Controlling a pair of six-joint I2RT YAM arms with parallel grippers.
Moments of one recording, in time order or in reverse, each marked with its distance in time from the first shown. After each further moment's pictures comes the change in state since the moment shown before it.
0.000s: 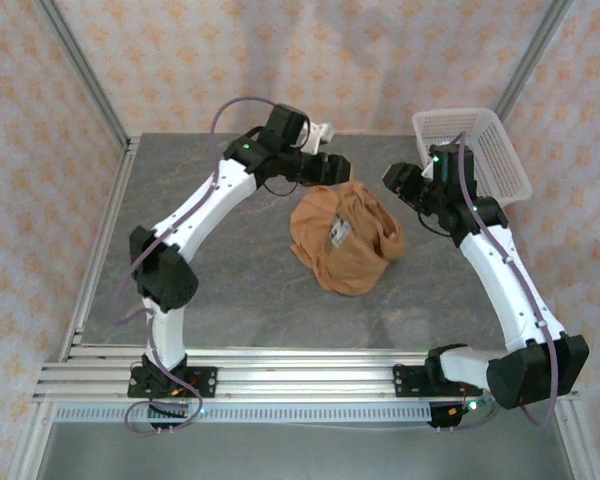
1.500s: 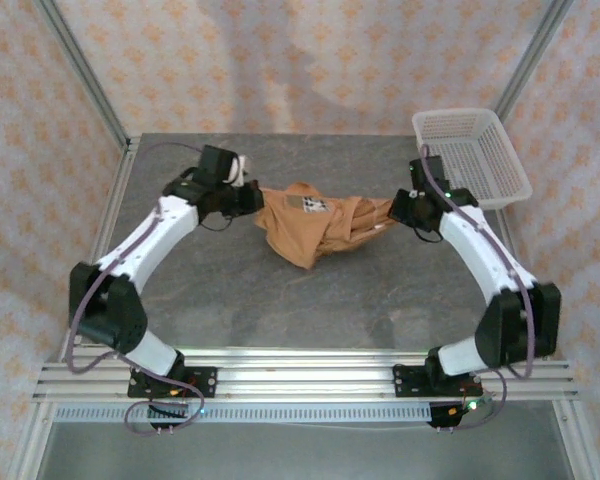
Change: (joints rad) left arm 0.250 -0.470 -0.651 0.138 -0.173 -0.033; right arm -0.012 0.151 -0.029 -0.120 0.170 -0.172
